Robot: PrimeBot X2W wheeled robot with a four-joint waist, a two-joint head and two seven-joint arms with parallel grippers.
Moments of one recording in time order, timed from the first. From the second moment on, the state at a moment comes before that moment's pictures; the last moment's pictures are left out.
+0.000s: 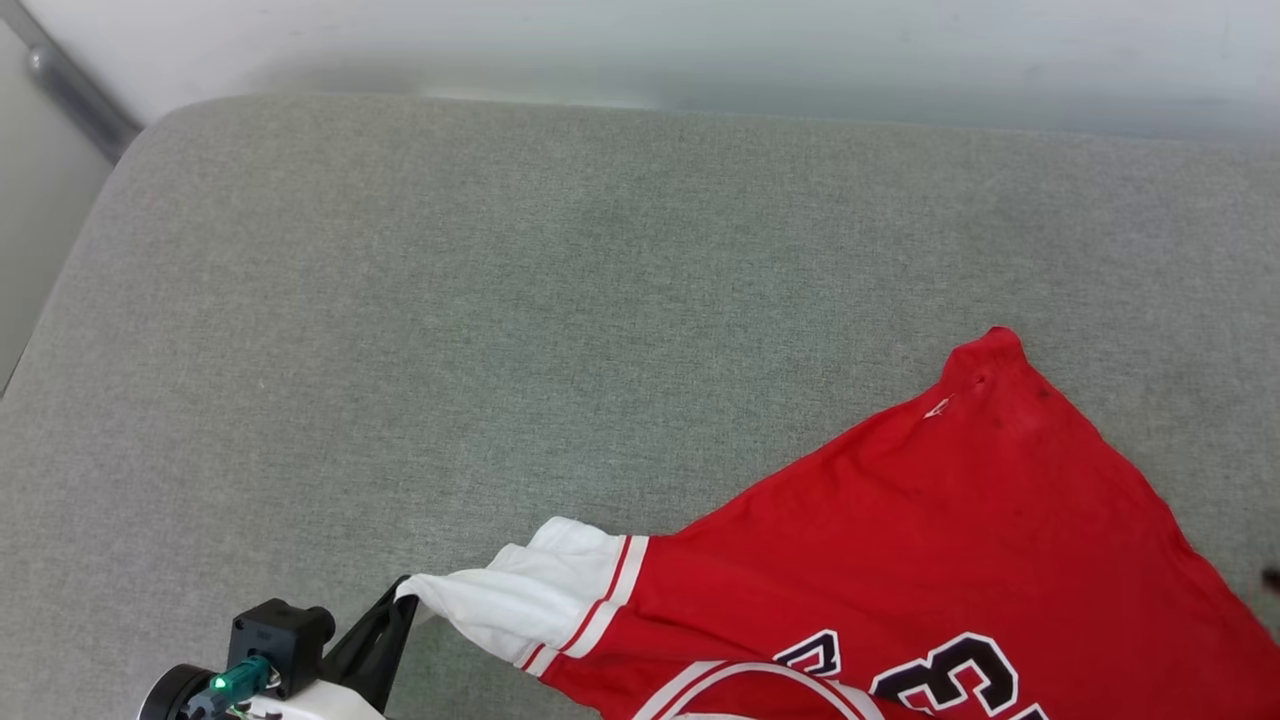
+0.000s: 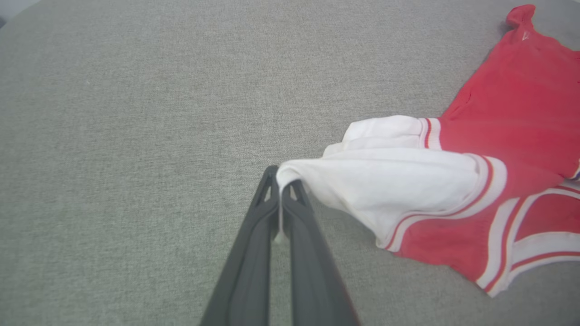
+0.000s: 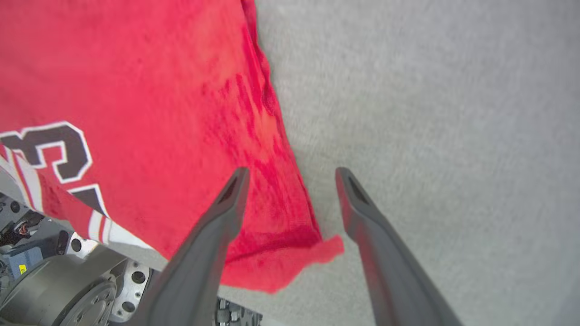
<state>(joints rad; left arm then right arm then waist) -0.17 0.80 -0.87 -0.07 -0.91 0.36 -0.25 0.07 -0.95 0.06 -0.09 0.92 0.13 0.79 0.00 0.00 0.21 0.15</state>
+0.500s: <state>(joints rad) -0.29 0.75 -0.90 -0.09 -0.85 0.34 -0.23 -0.57 -0.98 0.33 -0.16 0.82 0.13 1.04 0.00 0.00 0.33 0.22</state>
